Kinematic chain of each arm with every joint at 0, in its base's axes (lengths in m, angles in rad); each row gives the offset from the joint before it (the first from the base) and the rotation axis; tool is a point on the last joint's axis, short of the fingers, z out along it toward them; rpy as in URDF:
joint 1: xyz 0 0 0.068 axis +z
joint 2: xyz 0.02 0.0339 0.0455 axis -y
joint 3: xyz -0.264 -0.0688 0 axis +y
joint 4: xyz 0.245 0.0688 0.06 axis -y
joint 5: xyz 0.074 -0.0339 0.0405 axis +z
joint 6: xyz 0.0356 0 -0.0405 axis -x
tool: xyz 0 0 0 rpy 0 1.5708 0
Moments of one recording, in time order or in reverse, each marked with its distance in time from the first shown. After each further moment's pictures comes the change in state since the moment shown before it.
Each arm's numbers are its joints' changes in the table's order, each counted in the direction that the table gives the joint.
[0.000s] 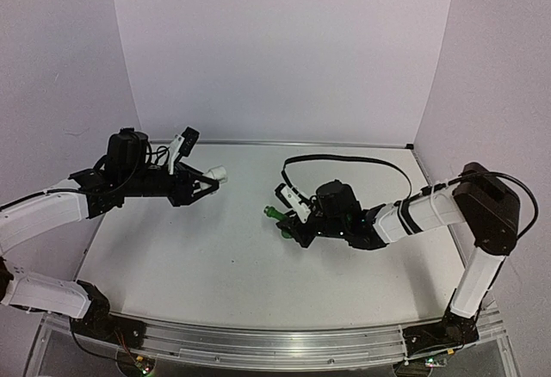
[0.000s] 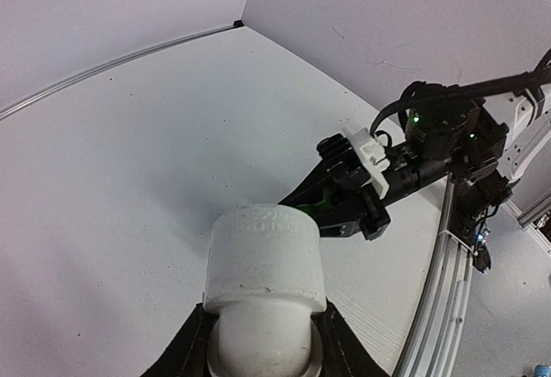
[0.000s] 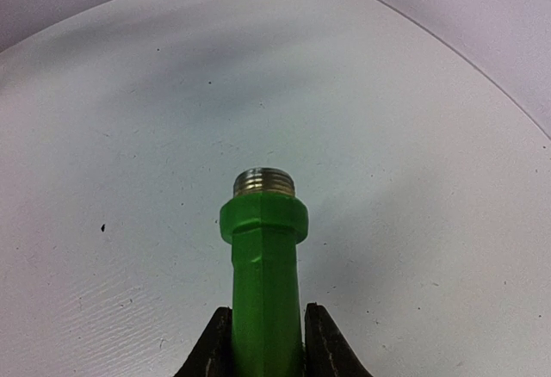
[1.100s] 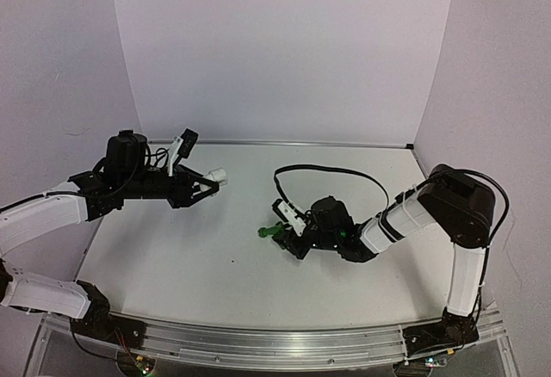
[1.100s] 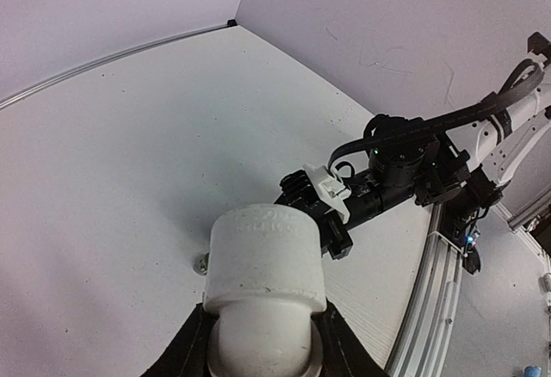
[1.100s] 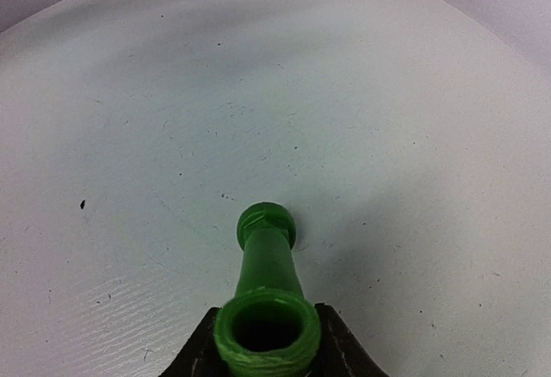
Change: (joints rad) left arm 0.000 0.013 0.021 0.016 -0.021 0.036; right arm 0.000 -0.172 0.028 0.194 0.038 -0.017
